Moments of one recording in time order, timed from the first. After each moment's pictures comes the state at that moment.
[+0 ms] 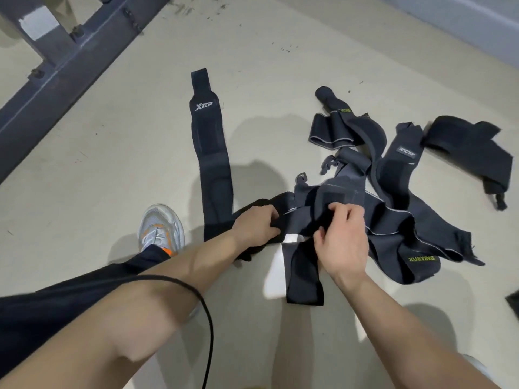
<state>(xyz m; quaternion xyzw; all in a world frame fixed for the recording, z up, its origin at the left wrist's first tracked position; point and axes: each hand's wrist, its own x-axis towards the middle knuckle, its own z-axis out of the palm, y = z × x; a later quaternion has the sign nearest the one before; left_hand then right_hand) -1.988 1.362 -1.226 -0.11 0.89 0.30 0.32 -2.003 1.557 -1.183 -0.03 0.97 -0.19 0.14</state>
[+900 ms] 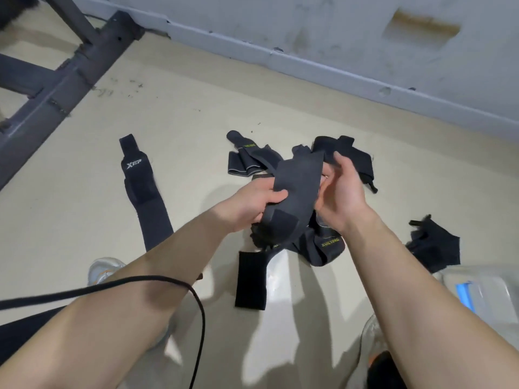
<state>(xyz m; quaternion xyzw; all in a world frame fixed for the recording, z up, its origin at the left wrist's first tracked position) -2.059 1.491 -1.053 -0.05 0.63 0.70 0.32 -2.077 1.671 -1.008 0.26 0.53 -0.78 0.20</state>
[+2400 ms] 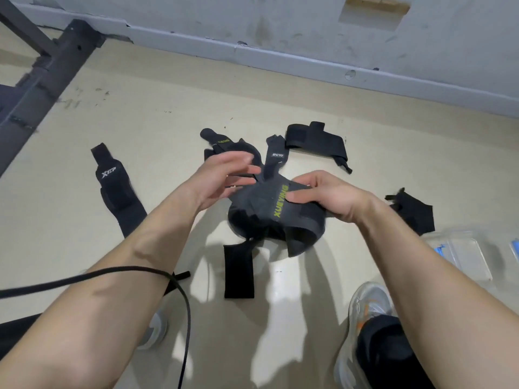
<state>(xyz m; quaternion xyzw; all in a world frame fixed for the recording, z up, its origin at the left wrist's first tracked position) -2.080 1.487 -1.031 -0.12 0.65 0.70 0.27 -2.052 1.741 -1.003 0.00 0.69 -0.62 0.38</state>
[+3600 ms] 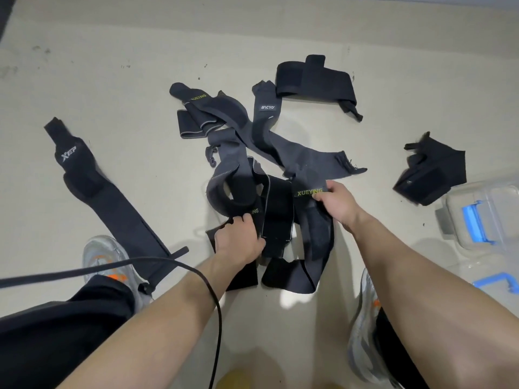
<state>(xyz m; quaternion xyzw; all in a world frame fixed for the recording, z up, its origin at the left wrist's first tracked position) -1.969 1.563 -1.210 0.02 0.94 0.04 0.33 -2.020 1.801 -1.214 0.27 0.77 -0.51 0.26</state>
